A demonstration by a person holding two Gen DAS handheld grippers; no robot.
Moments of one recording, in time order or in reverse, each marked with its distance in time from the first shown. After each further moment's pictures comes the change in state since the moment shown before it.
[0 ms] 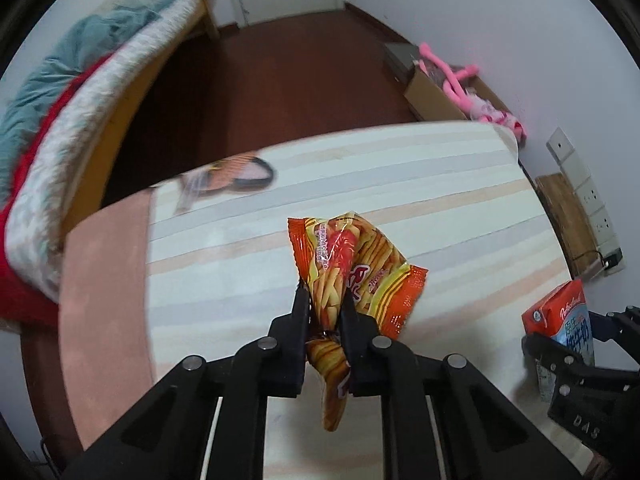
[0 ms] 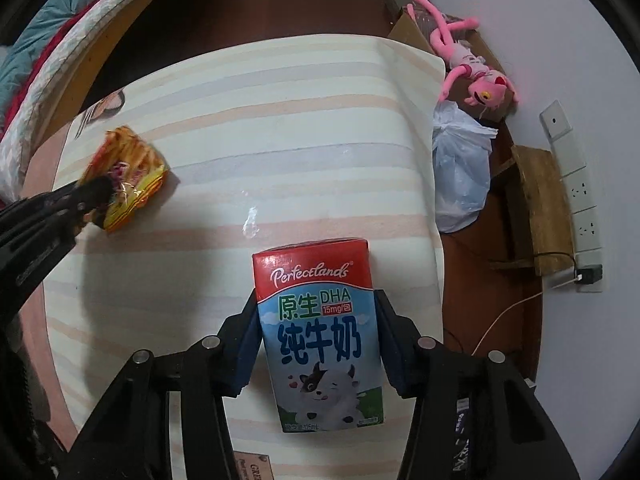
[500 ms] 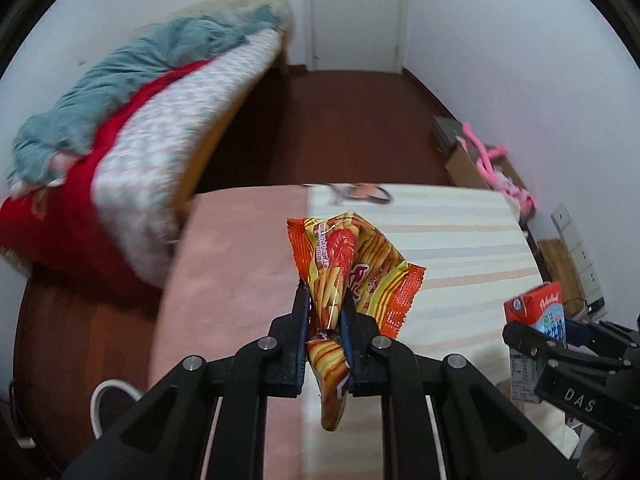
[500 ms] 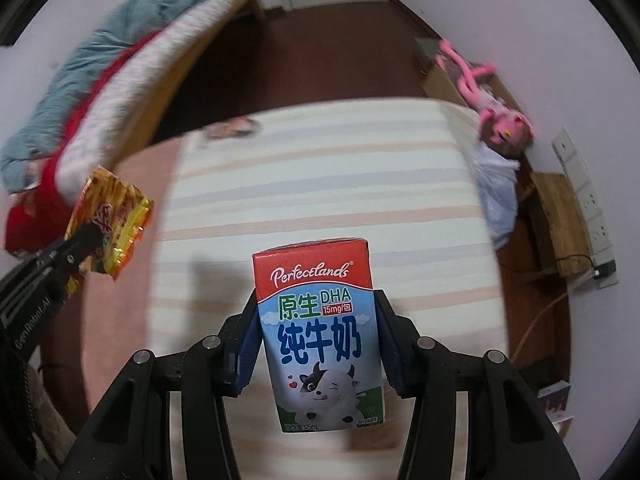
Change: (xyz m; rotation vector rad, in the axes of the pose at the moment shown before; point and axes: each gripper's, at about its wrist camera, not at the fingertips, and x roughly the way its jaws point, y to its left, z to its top) left arm -0.159 0.120 -0.099 -0.208 -0.195 0.057; right arm -0.110 0.096 -0.070 -0.011 -0.199 0.143
